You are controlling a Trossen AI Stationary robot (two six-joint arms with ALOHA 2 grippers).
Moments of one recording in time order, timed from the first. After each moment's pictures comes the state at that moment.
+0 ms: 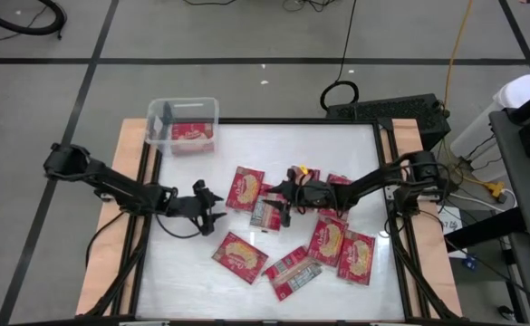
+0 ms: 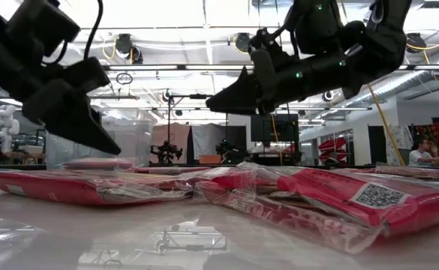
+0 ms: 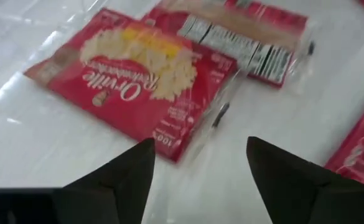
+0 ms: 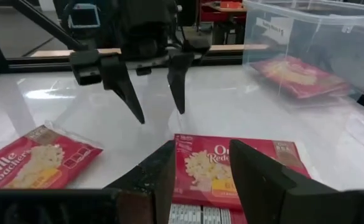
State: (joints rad) left arm -0.24 1.24 0.27 0.26 -0.37 -0.33; right arm 0.05 1.80 0.65 0.93 0.18 0.05
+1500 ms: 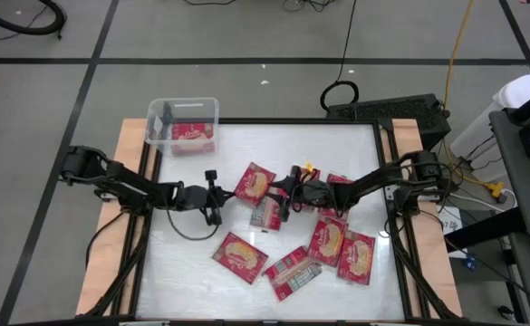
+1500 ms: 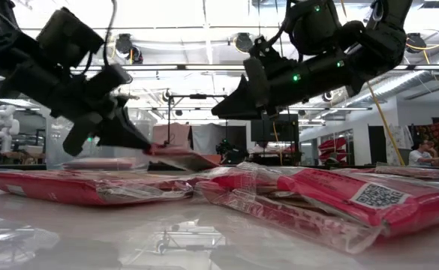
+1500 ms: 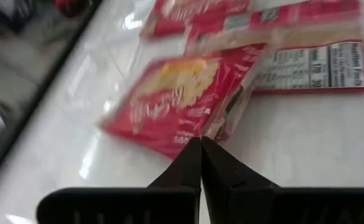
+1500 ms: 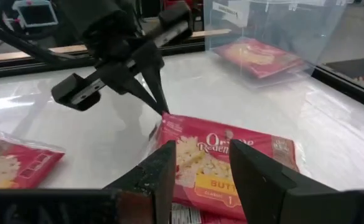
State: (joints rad) left arm -0.09 1.42 0.27 0.63 -0.38 0.31; right arm 0.03 1.76 0.65 0.82 0.31 0.14
